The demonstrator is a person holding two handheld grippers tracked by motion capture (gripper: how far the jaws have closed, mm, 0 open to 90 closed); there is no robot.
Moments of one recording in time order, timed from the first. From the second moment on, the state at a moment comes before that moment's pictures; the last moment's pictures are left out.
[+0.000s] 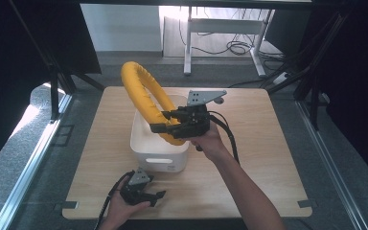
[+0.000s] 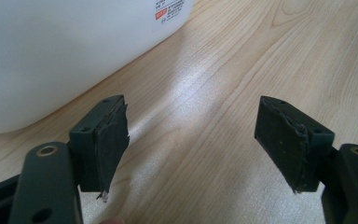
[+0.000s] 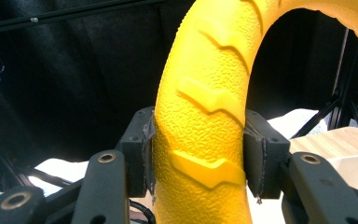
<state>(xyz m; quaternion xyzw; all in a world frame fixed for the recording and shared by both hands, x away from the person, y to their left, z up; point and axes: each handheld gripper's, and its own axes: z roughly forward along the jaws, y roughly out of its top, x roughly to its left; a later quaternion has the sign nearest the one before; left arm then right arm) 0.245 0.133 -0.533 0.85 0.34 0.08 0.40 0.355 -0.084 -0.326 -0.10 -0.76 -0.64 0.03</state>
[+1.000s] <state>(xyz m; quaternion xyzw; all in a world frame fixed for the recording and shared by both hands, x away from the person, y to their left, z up) 0.245 0.133 -0.534 0.85 0.34 0.08 0.40 0.370 -0.075 -0.358 -0.12 -0.78 -0.61 0.05</state>
